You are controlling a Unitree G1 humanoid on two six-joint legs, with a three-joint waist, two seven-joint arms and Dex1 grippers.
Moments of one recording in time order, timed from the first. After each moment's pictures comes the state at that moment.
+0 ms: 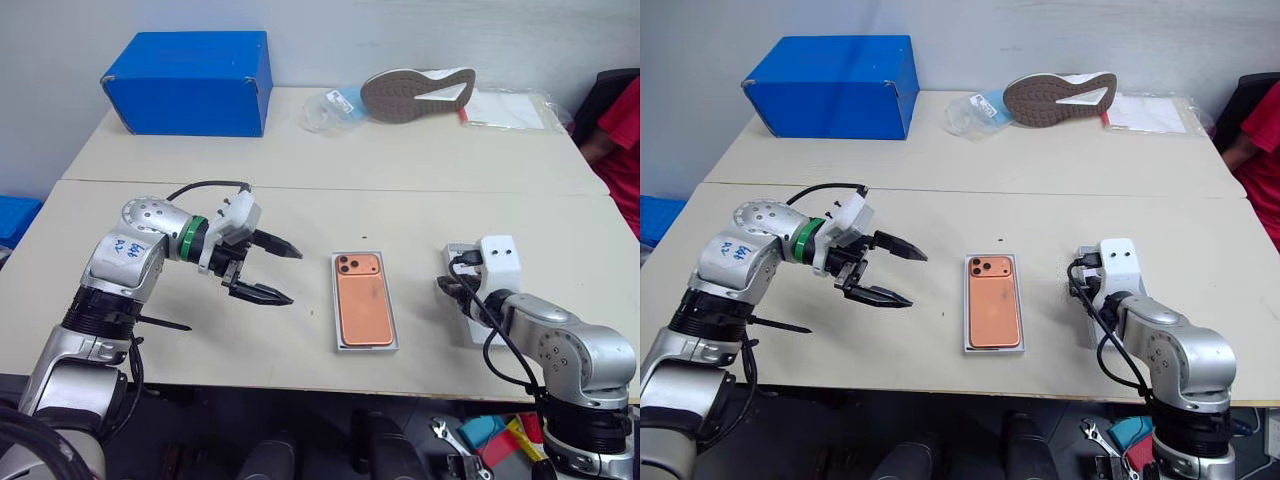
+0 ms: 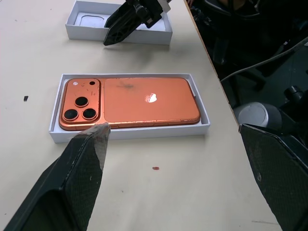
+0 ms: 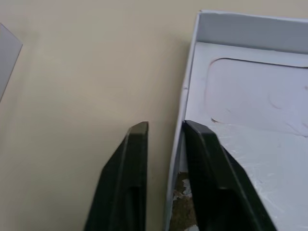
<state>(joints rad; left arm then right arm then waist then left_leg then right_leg) -0.77 0.72 -0.21 0.14 -0.39 0.44 -1.46 -0.28 -0.43 -0.24 -0.47 0.48 1.28 0.08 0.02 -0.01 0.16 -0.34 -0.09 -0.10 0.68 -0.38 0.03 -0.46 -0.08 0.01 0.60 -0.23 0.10</state>
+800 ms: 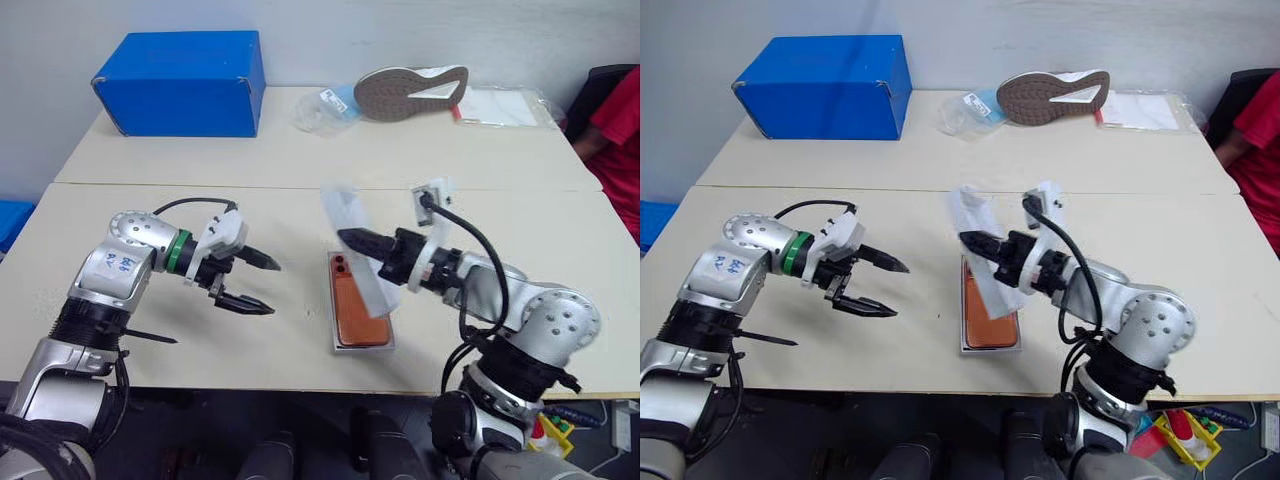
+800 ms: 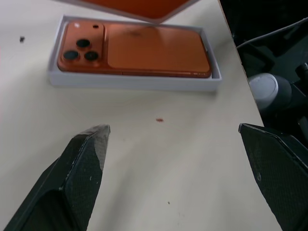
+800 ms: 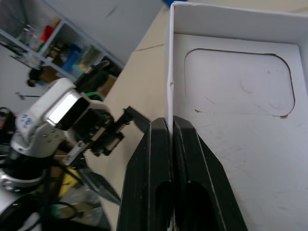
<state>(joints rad) -0.68 0.79 -0.20 0.18 -0.31 0.40 -1.46 -0.65 0.06 -0.52 -0.31 1.31 1.61 -0.18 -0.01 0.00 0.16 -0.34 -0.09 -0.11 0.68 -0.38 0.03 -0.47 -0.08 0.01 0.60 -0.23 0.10</state>
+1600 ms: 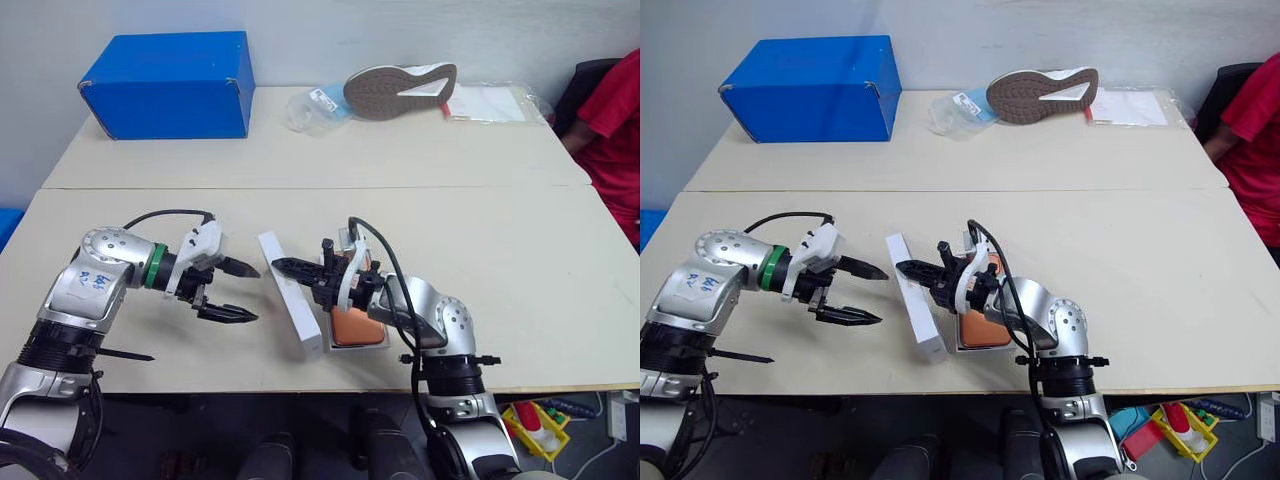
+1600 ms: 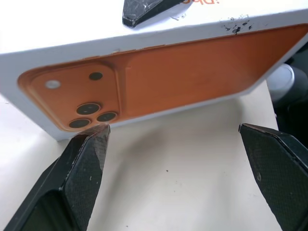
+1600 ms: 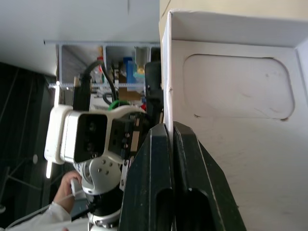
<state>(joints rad) -0.57 0.85 -0.12 0.09 -0.32 0.47 -1.38 -0.51 0.01 -0.04 0.04 1.89 1.00 -0.53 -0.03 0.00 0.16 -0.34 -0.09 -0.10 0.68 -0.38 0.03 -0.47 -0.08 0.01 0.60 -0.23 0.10</state>
